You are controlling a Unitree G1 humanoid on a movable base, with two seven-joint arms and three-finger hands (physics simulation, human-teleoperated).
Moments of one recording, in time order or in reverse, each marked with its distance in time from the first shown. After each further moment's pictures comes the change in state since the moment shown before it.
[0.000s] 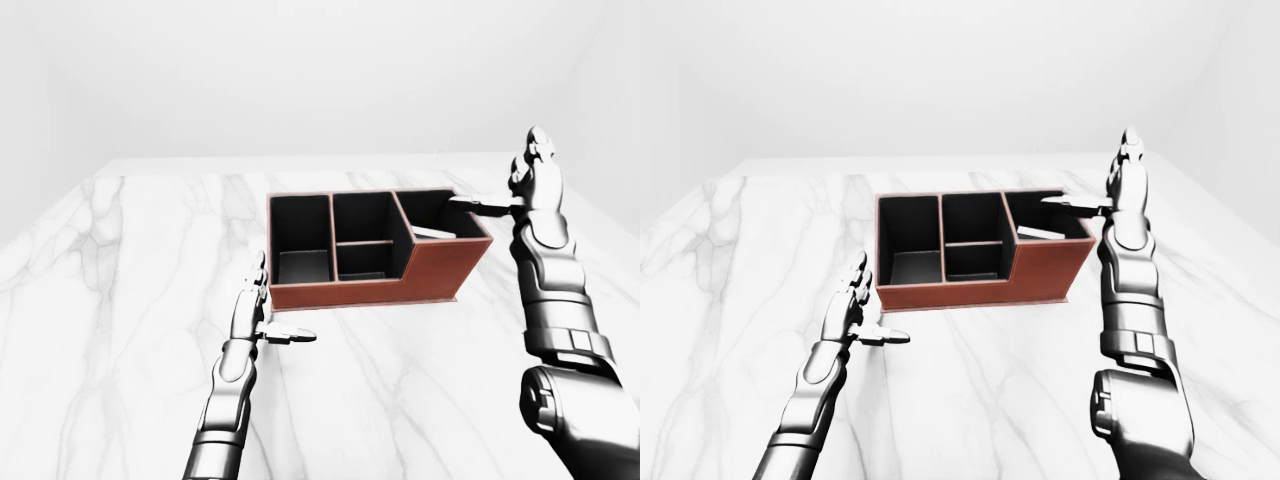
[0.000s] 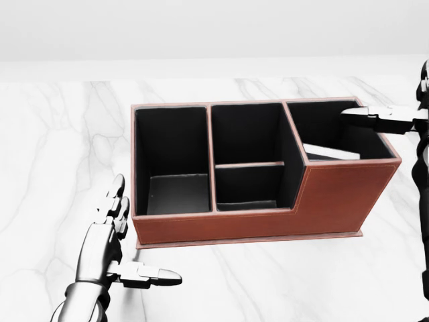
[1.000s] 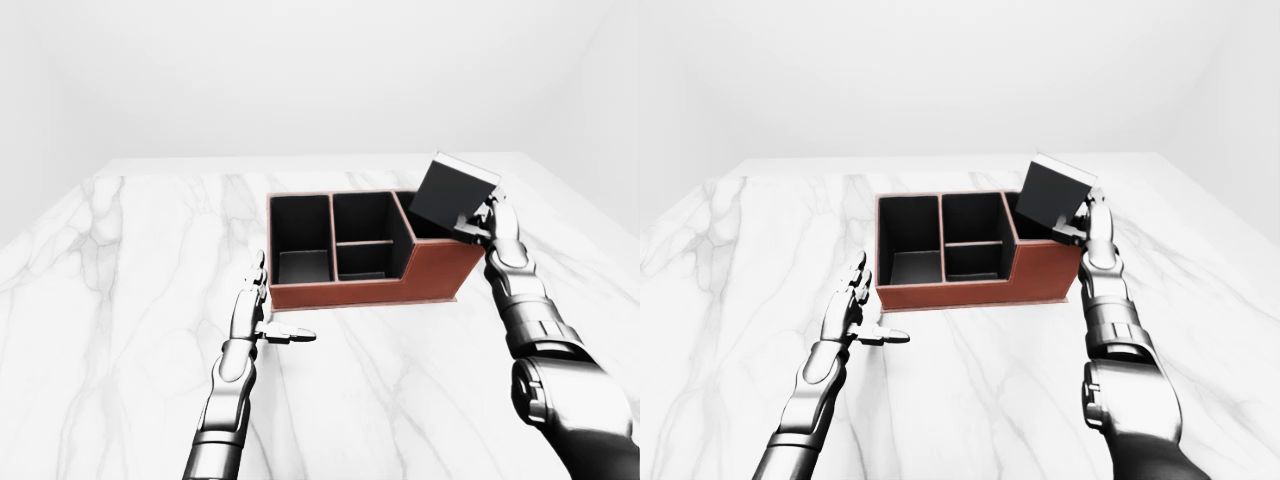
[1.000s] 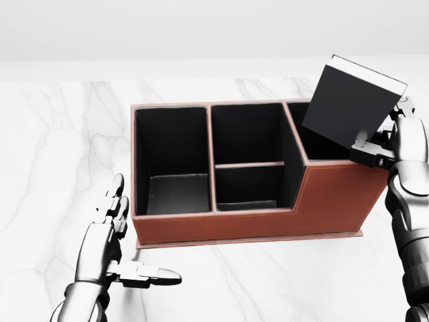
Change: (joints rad) left arm 0.001 0.001 0.001 -0.005 -0.001 0.000 0.001; right arm -0.059 0.024 0.074 0.437 -0.042 -0.167 0.009
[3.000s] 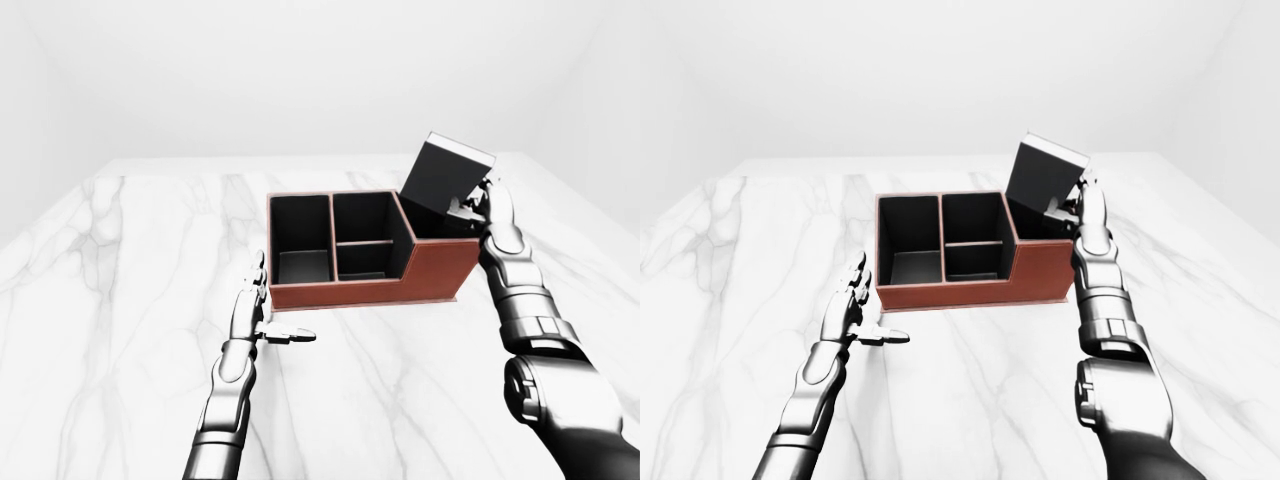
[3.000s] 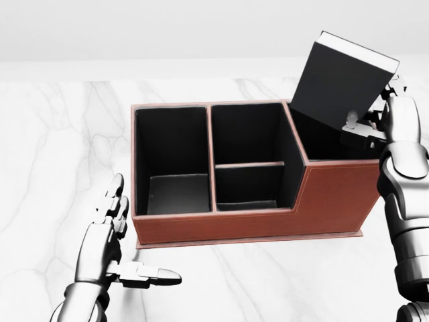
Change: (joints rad) left arm 0.003 -0.001 0.000 -0.004 -0.001 0.000 0.001; right arm -0.010 0.034 -0.004 -0.176 -0.007 0.114 0.007
